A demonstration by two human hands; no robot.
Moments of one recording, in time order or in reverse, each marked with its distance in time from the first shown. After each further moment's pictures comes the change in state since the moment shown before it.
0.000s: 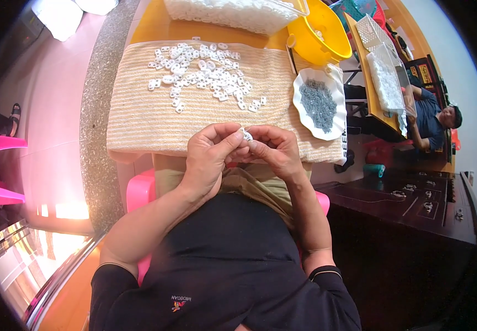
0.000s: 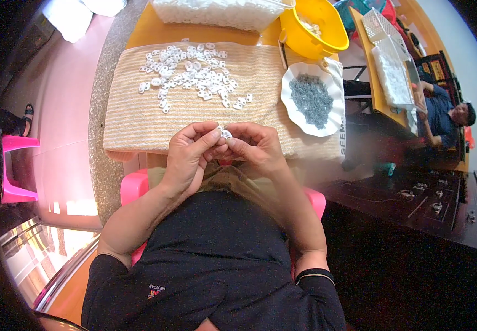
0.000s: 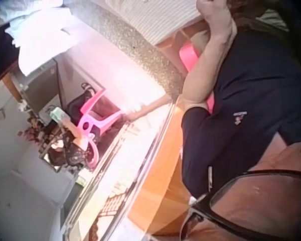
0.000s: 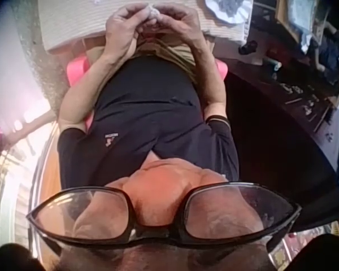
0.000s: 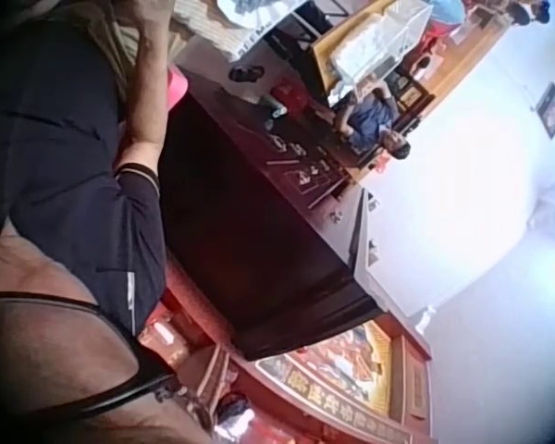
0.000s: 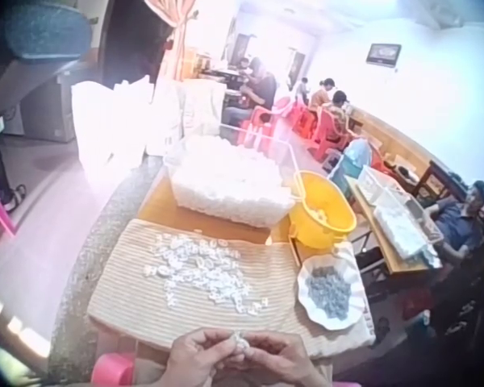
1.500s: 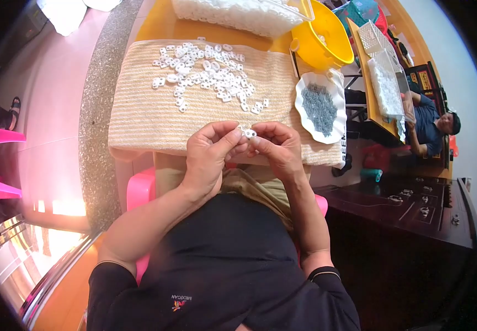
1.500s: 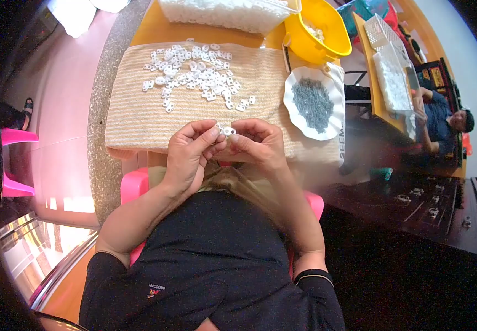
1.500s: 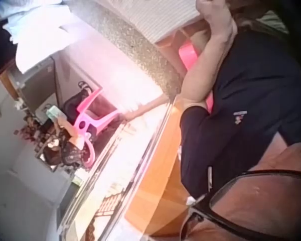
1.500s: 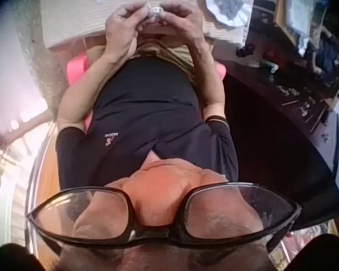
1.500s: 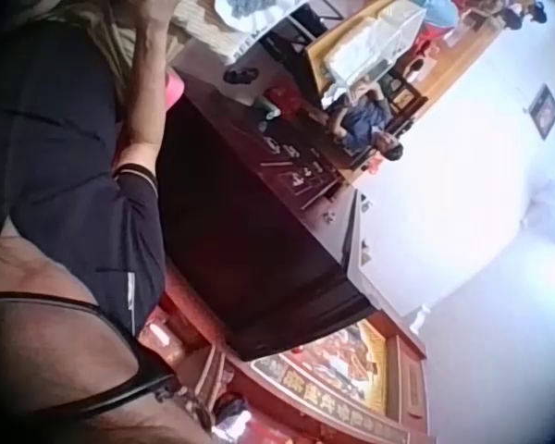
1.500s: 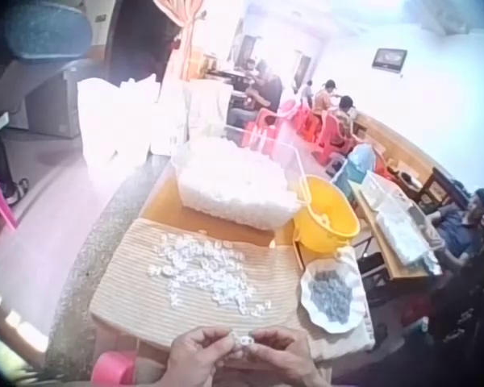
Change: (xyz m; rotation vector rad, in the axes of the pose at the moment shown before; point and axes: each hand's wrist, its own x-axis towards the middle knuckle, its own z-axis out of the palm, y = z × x) left_hand 0.001 0.000 0.001 0.004 0.065 0.067; right_hand 0.006 0.008 -0.002 0.068 0.146 -0.066
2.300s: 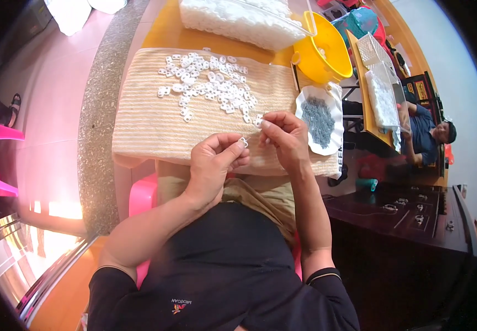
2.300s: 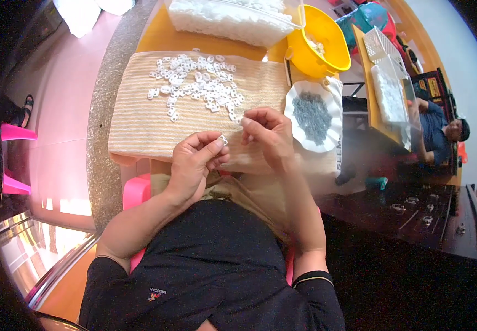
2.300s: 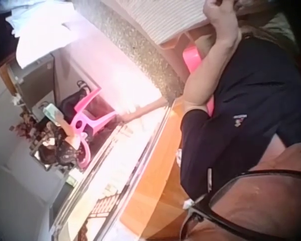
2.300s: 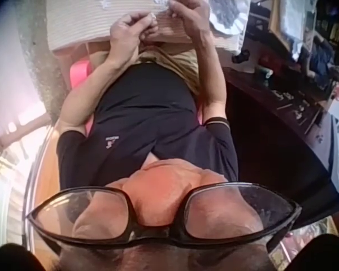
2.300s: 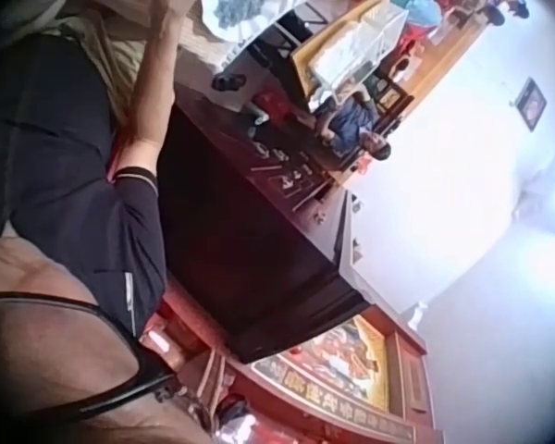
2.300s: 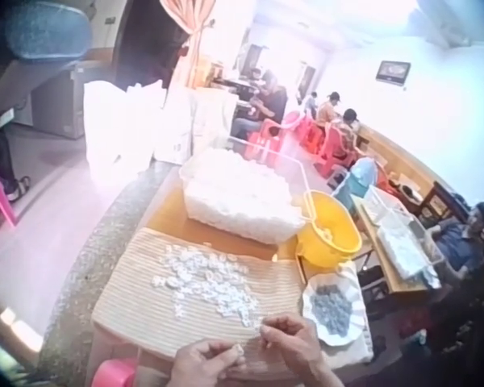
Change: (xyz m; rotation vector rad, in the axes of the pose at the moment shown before) left_hand -0.003 0.007 0.002 0.032 0.004 -0.048; right_hand 0.035 -0.029 0.000 -0.172 0.111 -0.042
